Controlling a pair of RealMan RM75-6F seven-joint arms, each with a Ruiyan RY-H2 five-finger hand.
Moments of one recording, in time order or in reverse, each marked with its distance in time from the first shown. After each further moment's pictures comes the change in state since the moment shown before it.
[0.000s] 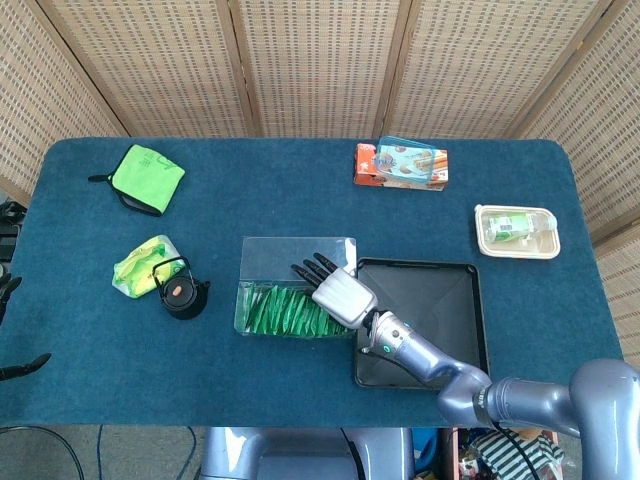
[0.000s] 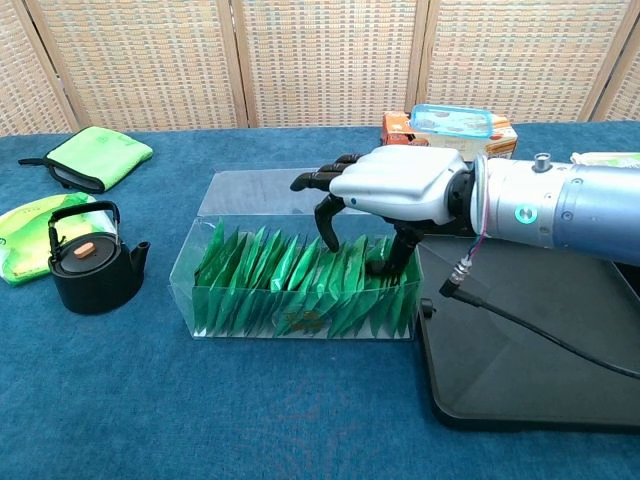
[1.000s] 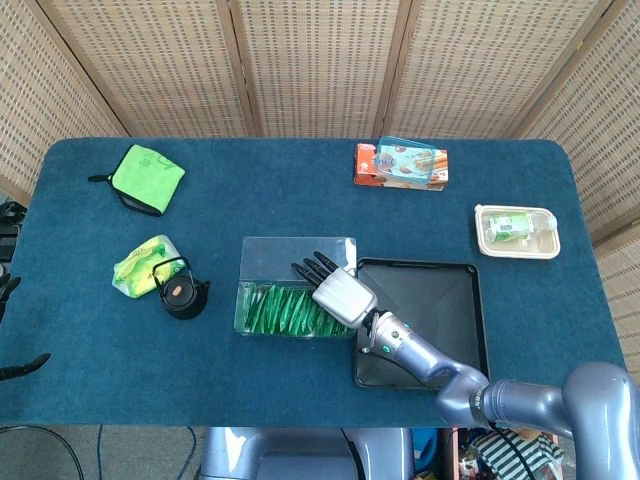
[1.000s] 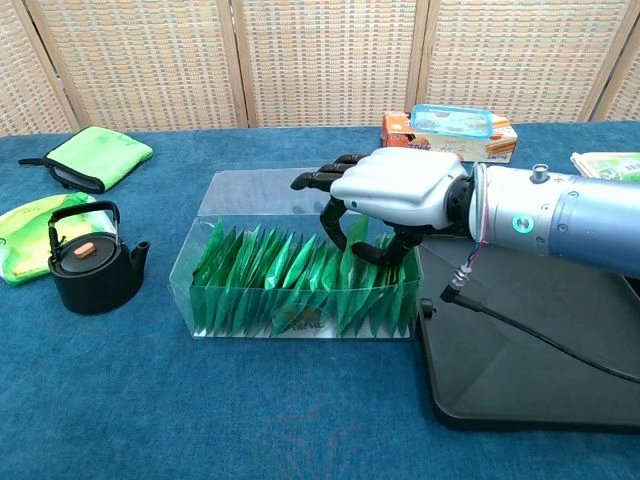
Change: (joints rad) left arm 0.000 0.000 0.001 0.004 0.000 0.001 -0.006; right arm -0.020 -0.038 -0.002 0.059 -0.050 0.037 0.011
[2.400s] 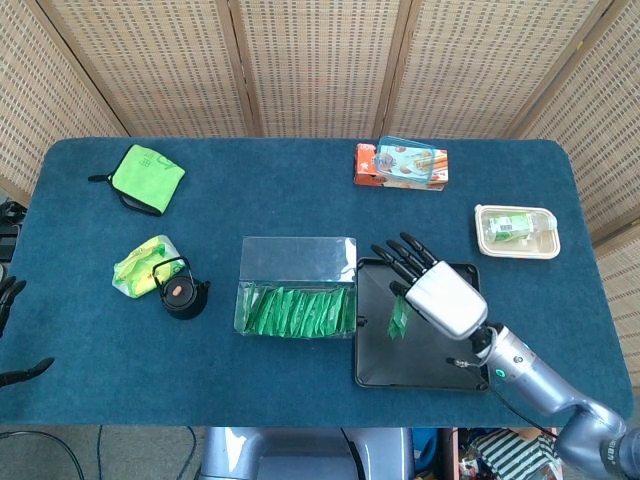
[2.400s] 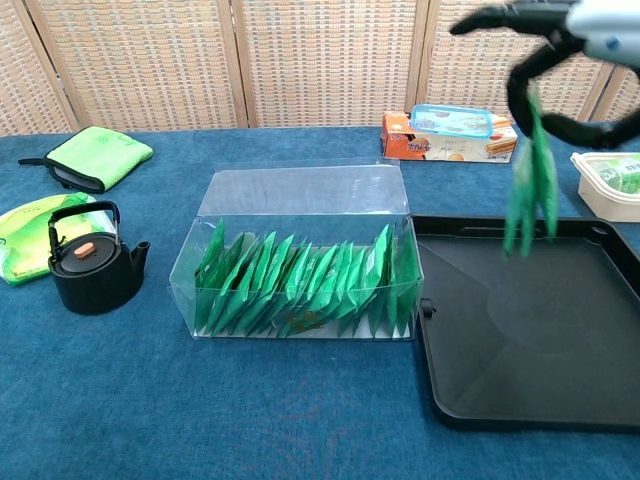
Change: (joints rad) left arm 0.011 0.004 0.018 -0.012 0.051 0.034 -0.004; right arm -0.274 0.501 -0.101 -0.282 -0.350 0.391 0.202
